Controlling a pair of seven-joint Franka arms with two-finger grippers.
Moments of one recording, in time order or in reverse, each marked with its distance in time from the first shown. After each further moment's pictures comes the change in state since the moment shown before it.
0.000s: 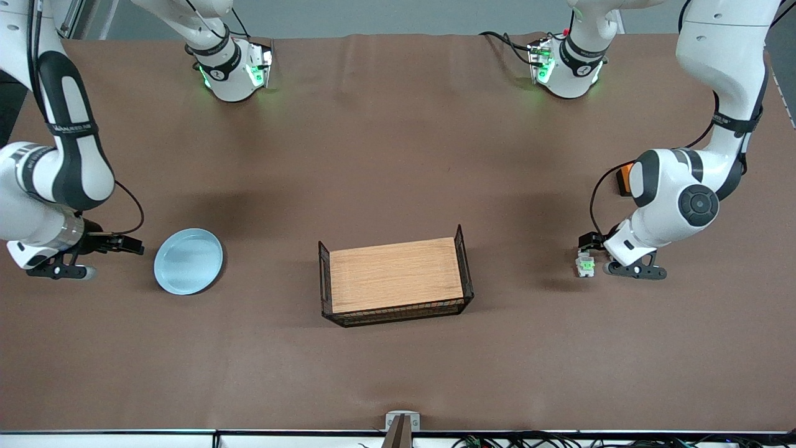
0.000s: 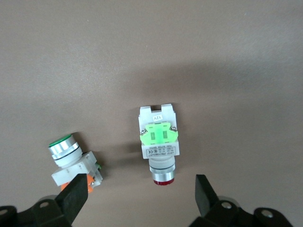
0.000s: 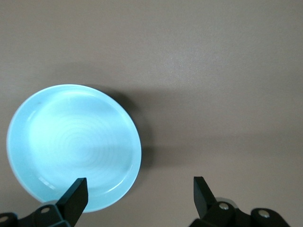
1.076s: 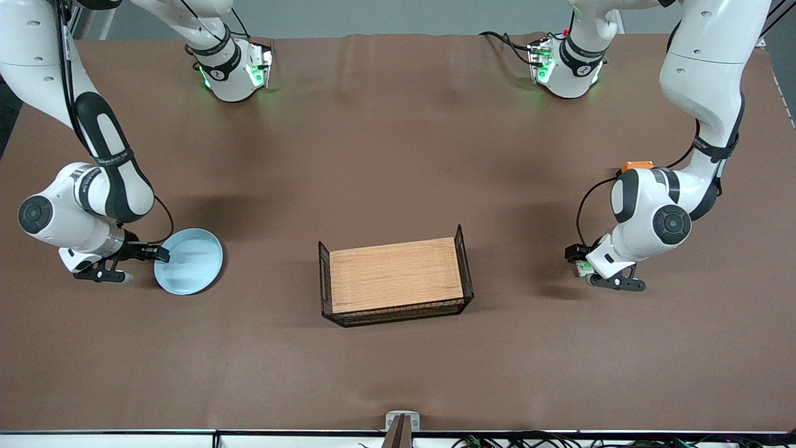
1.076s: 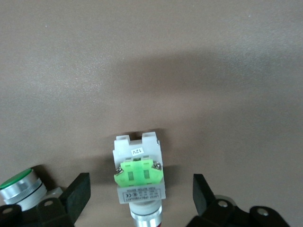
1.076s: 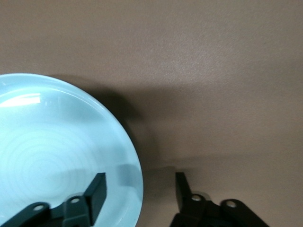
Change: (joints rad) left arm -0.033 0.124 0.004 0.076 0.001 0.043 -0.021; right arm 0.012 0.146 0.000 -0.049 0.048 0.192 0.006
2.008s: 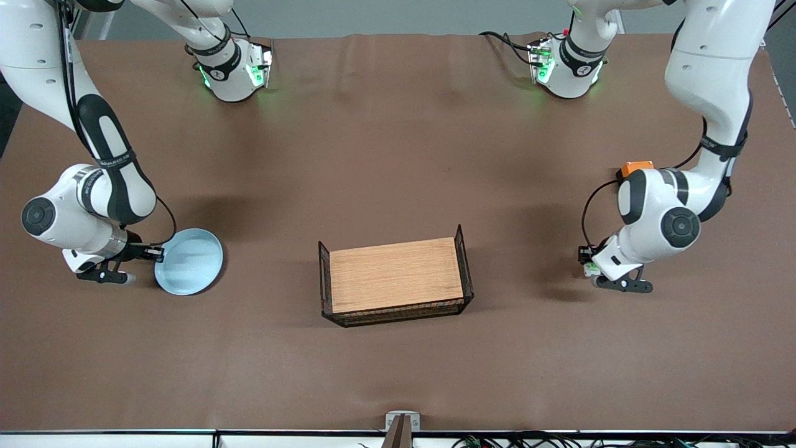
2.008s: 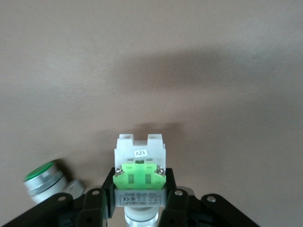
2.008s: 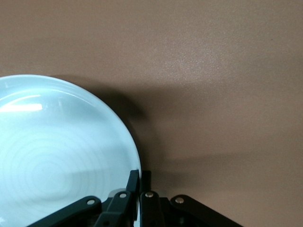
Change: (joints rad) left arm 0.008 -0.053 0.004 0.035 0.012 -0.102 -0.005; right arm 0.004 0.002 0.001 0.005 0.016 -0.006 0.012
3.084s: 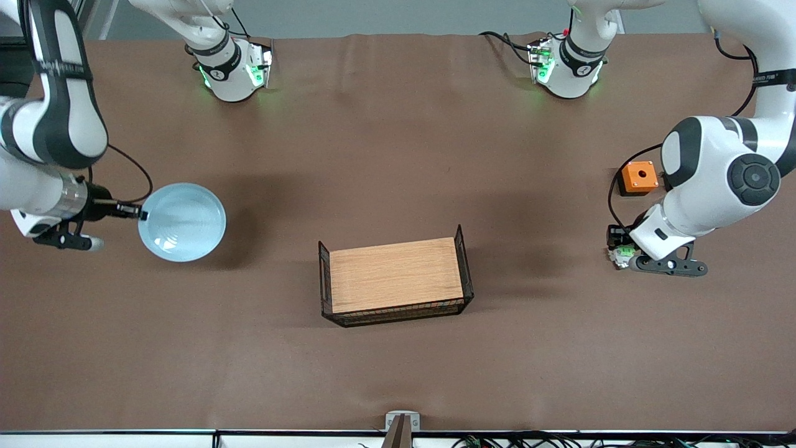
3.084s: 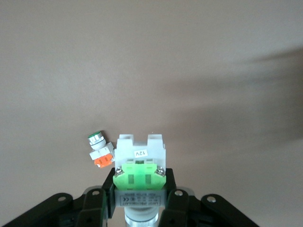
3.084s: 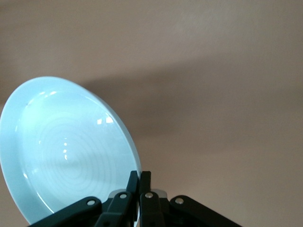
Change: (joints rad) left arm -0.004 -0.236 -0.022 0.078 -0.010 -0.251 -0.029; right arm 0.105 -0.442 0.006 0.032 0.001 -0.646 0.216
